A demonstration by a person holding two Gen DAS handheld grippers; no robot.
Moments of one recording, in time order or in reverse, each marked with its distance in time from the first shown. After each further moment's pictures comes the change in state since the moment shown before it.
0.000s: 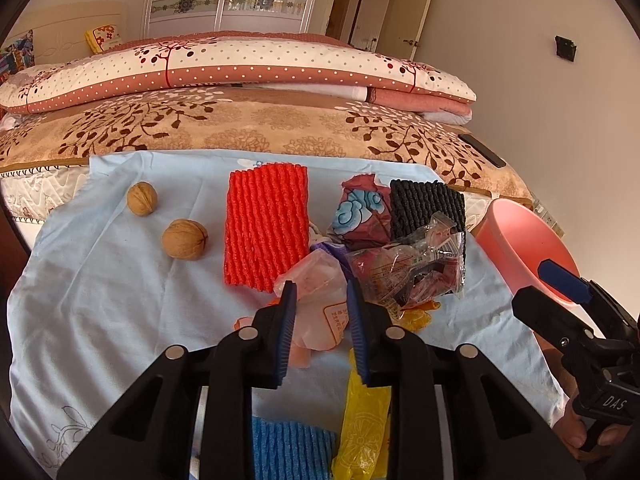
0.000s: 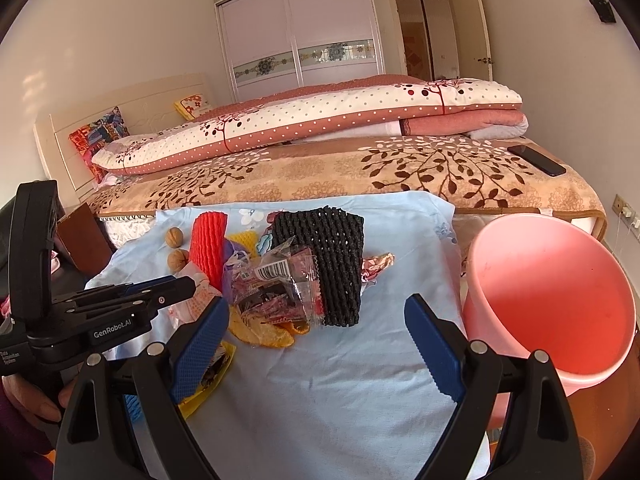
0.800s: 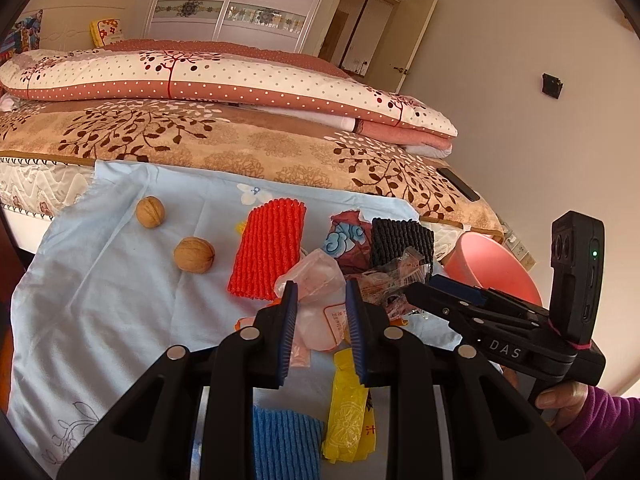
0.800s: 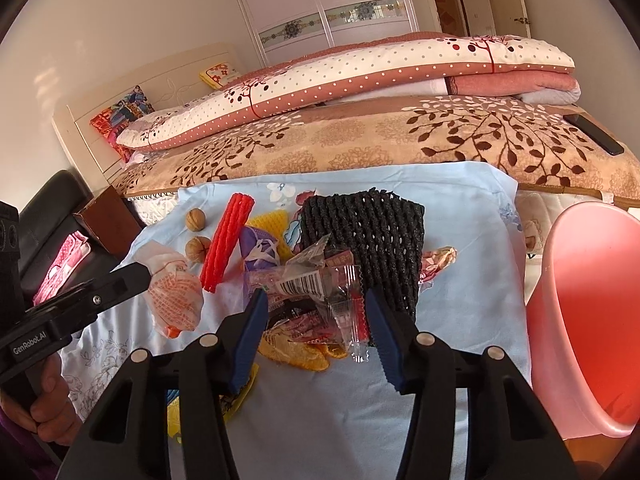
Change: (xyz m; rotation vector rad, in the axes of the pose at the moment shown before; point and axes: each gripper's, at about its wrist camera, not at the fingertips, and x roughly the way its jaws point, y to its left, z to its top) left arm -0.040 0.015 0.007 -0.072 -0.076 -0.100; right arm 0.060 0.002 0.019 0.023 0.160 0.158
